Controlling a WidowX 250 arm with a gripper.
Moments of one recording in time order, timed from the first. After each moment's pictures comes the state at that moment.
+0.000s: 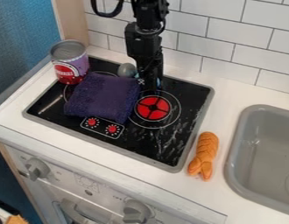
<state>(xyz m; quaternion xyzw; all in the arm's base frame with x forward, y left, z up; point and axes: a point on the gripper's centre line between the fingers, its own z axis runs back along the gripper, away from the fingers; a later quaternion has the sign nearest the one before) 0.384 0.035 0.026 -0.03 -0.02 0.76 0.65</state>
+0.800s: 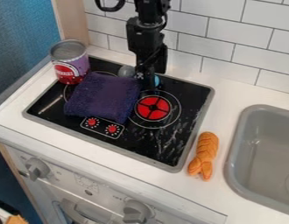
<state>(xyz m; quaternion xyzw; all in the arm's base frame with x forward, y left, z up) 0.389 0.035 0.036 -0.02 -0.01 0.74 0.68</state>
